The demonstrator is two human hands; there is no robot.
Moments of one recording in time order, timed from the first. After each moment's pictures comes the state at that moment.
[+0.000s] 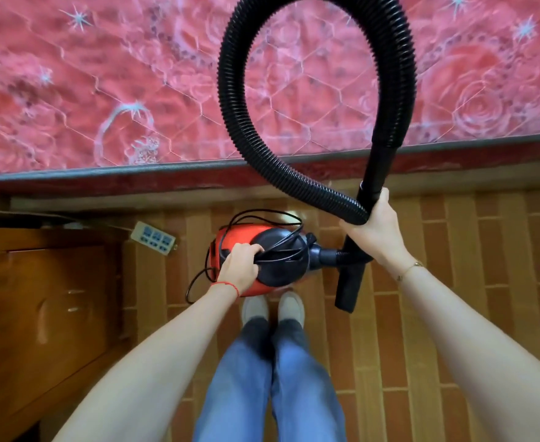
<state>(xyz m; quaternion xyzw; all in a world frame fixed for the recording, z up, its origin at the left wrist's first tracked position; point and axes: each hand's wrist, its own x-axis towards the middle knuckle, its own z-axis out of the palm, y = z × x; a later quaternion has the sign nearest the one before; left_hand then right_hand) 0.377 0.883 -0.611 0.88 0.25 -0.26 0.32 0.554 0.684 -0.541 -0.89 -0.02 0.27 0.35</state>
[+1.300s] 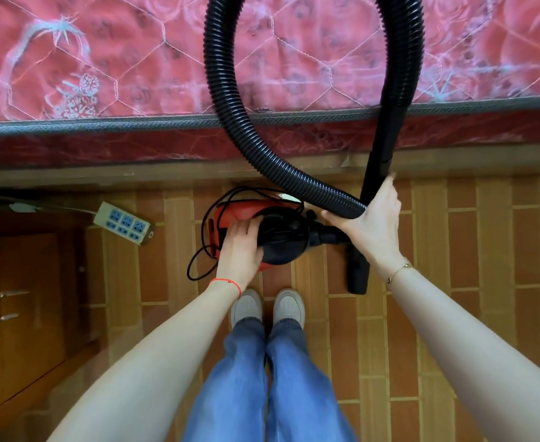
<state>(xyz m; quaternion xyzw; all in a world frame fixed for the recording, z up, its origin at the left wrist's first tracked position) 0.387 0.874 -0.738 0.92 0.24 -0.18 0.26 0.542 0.701 -0.684 -0.94 -0.02 0.24 0.25</state>
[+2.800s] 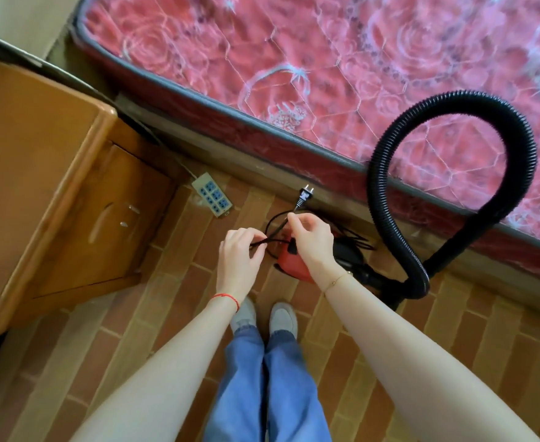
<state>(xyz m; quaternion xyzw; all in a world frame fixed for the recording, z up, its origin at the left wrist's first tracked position) 0.247 0.960 -0.610 0.80 0.48 0.07 0.35 0.391 0.914 -0.583 -0.83 -0.11 0.42 0.36</state>
